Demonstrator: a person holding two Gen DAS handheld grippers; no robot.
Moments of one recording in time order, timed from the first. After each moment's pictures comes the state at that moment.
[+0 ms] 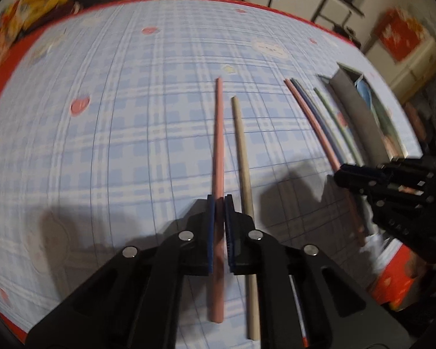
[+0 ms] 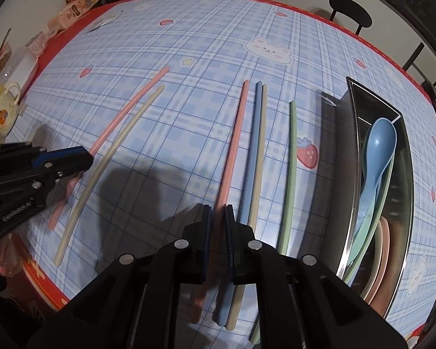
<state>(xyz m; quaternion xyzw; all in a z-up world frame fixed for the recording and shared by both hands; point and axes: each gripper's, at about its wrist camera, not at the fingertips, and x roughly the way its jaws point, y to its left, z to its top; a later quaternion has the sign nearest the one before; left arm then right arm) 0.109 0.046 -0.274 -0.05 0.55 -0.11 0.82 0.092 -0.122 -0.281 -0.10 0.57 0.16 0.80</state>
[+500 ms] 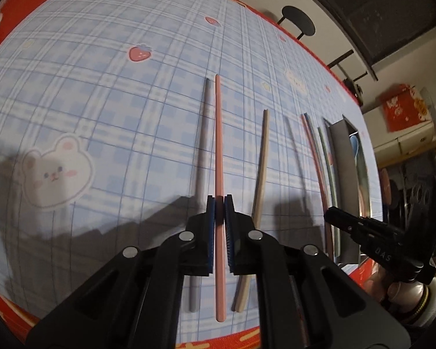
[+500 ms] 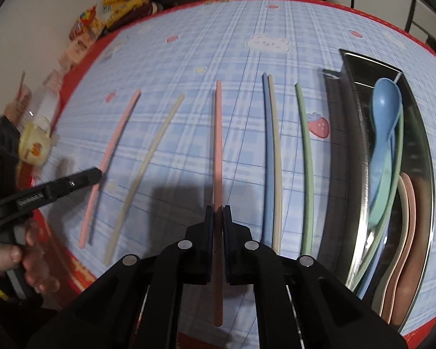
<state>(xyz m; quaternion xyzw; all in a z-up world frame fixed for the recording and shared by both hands) 0.080 0.104 -0.268 -0.23 0.55 -0.09 0.80 0.072 -0.145 -0.262 0.03 0.57 0.19 0.80</state>
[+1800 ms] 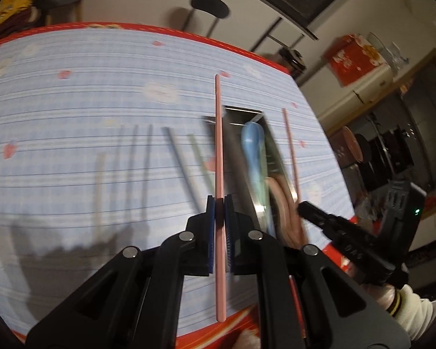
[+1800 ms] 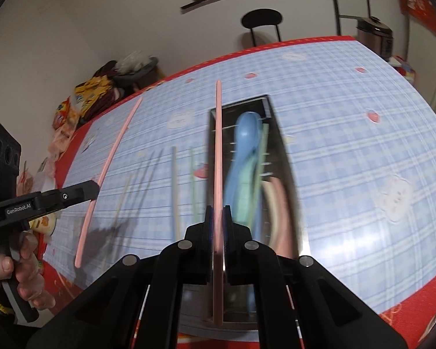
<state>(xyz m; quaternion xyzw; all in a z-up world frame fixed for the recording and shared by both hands) 0.119 -0.049 -0.181 -0.14 0.52 -0.24 0.81 0.037 -0.286 -0.214 0.15 0.46 0.09 0.87</state>
